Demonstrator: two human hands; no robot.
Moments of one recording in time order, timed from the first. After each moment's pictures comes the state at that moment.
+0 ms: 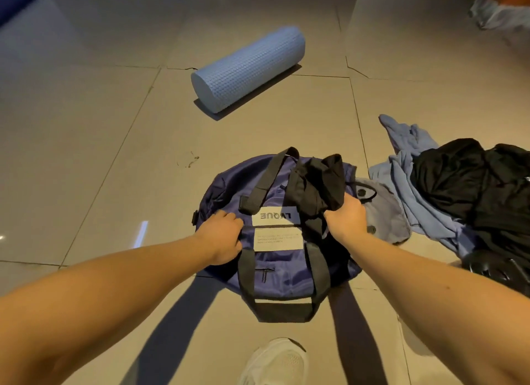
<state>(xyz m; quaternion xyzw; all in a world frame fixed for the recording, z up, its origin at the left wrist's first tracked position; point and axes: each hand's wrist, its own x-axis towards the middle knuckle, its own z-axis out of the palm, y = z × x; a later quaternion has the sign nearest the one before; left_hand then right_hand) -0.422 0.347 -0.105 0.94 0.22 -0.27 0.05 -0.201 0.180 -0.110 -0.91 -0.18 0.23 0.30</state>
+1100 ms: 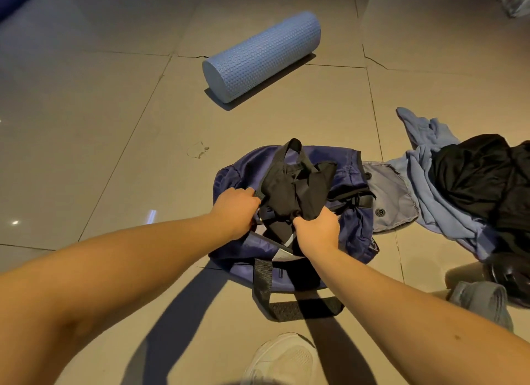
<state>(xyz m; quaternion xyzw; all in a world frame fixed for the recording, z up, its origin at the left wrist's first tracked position) -0.397 0.361 -0.101 0.96 0.20 -0.19 -0.03 -0.290 0.211 -0.113 -0.86 -0.10 0.27 0.43</state>
